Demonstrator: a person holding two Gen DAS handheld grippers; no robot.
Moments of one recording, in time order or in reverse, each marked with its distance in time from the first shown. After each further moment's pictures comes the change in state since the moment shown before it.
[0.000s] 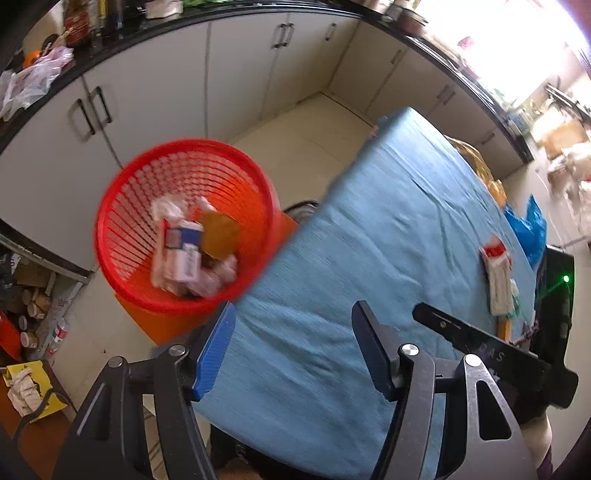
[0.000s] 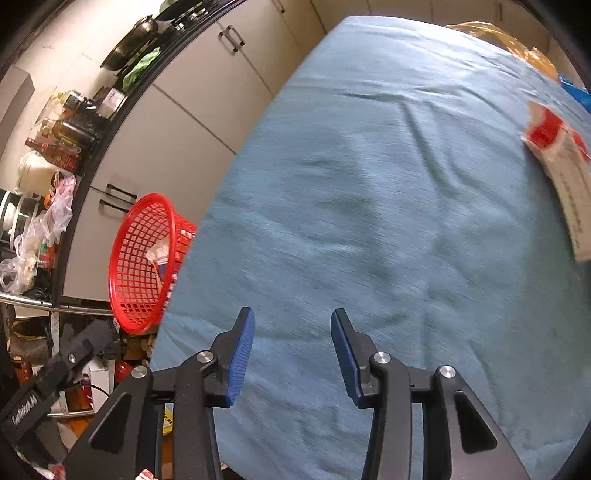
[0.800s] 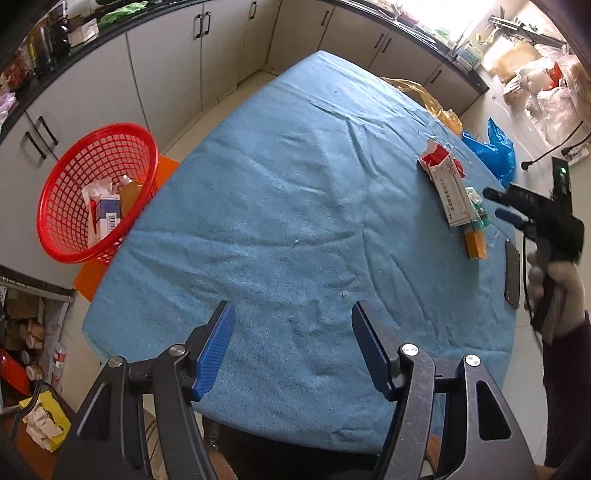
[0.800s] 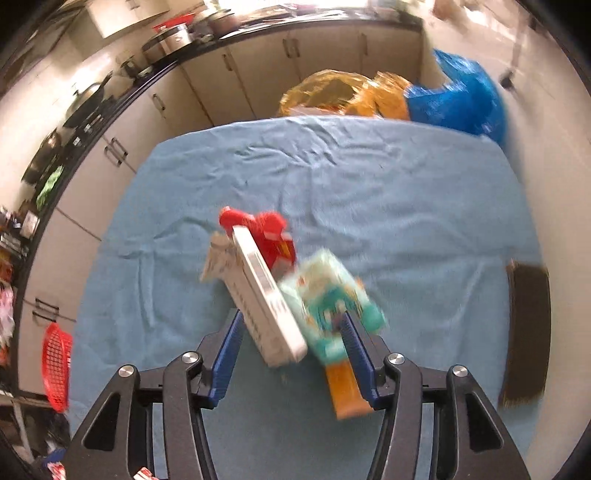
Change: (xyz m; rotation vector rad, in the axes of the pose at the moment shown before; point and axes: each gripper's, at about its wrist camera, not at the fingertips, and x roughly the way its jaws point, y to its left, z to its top) left arm 0.004 -0.098 -0.078 0.200 0.067 -0.040; right arm -0.131 -0.228 0.045 0.179 -0.293 -0.270
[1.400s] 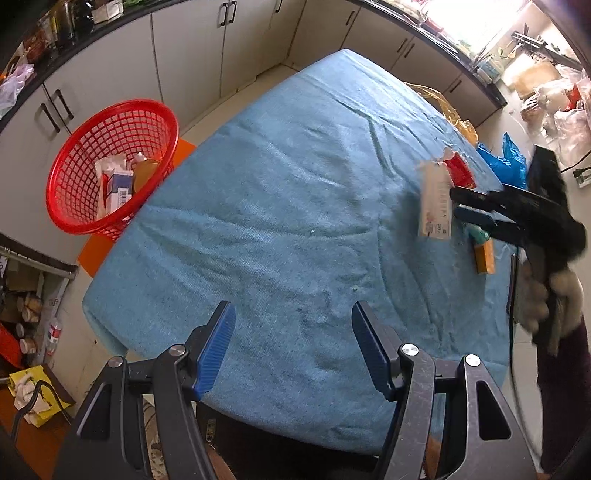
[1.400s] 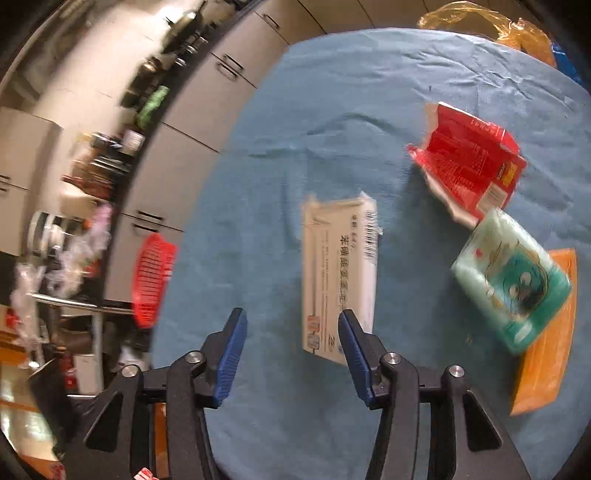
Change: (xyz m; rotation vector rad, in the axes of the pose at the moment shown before) left arm 0.003 0.010 -0.005 -0.081 0.018 0.010; right arm 0.029 0.066 -0.034 -0.120 0.304 0.504
